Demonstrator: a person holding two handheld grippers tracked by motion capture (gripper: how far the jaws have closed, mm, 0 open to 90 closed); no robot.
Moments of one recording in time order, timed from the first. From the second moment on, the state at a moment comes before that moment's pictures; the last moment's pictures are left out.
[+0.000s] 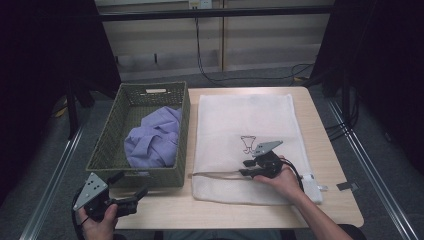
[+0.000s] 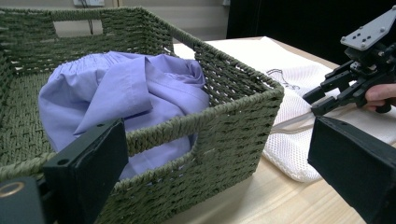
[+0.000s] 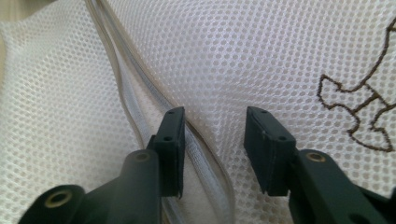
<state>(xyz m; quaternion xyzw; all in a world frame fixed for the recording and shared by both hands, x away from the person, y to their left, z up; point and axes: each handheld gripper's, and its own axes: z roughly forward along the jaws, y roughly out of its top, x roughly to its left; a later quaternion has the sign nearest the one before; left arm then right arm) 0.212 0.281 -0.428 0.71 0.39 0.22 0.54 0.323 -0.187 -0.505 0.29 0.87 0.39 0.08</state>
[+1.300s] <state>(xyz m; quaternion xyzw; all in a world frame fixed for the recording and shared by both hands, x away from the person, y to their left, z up) 0.213 0.285 -0.427 0.71 0.39 0.21 0.55 0.327 -0.198 -0.494 0.39 0.82 0.43 0.04</state>
